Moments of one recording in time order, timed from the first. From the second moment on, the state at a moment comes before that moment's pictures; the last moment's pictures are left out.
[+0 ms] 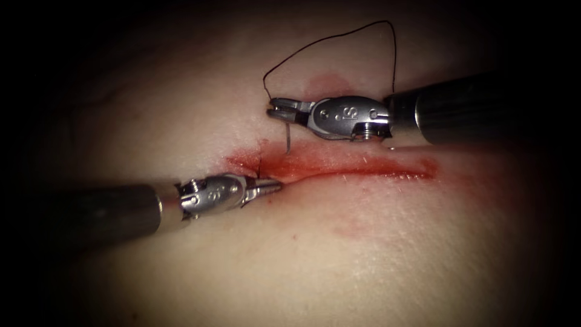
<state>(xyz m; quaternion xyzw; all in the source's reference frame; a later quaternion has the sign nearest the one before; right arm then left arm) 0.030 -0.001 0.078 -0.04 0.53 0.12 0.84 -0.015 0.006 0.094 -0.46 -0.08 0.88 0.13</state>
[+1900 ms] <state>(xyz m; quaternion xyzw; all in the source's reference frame) 0.030 -0.005 0.078 0.32 0.48 0.28 0.77 -0.014 0.005 0.094 -0.46 -0.08 0.88 0.12</state>
